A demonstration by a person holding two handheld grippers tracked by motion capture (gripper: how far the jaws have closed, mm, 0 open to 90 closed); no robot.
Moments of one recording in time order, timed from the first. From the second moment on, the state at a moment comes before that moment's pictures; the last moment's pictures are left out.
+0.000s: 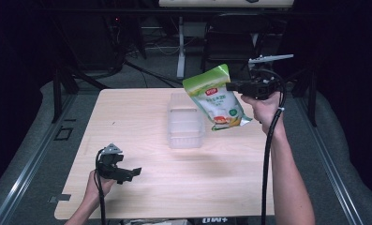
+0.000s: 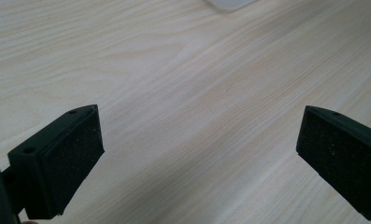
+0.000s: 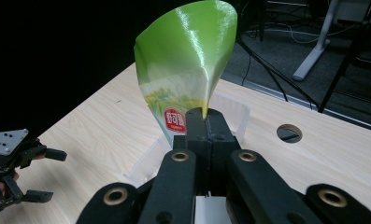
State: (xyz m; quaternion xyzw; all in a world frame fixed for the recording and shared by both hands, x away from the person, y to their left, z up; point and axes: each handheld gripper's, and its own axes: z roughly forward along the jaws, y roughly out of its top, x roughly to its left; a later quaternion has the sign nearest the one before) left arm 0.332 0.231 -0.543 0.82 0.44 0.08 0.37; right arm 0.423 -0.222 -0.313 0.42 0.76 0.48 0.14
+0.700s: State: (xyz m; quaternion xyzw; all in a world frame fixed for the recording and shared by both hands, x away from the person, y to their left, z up) left arm 0.331 0.229 -0.543 0.82 0.43 0.09 0.36; right arm 0.435 -0.193 -0.311 0.40 0.76 0.49 0.12
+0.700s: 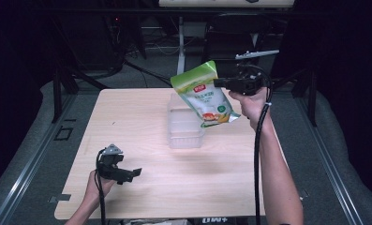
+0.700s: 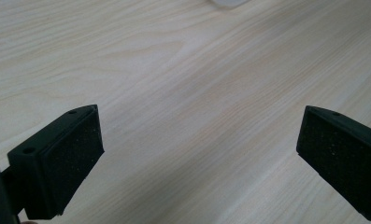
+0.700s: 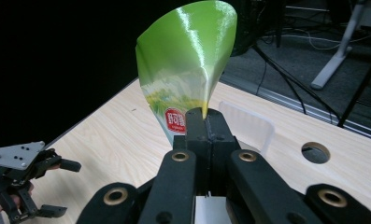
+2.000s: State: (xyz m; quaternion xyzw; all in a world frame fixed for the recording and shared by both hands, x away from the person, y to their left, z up) left arm 0.332 0.230 -0.544 0.82 0.43 0.09 0.37; right arm 0.464 -0.114 -0.349 0.36 0.79 0.49 0.08
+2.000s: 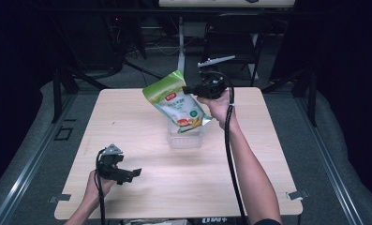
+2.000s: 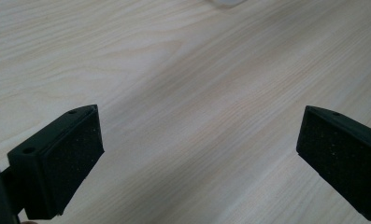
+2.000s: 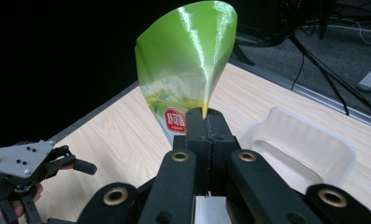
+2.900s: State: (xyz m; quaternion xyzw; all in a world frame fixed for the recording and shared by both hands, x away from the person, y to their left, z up) left arm 0.331 0.230 -0.544 0.83 0.42 0.09 0.36; right arm 0.487 -0.101 -0.422 0.39 0.78 0.48 0.04
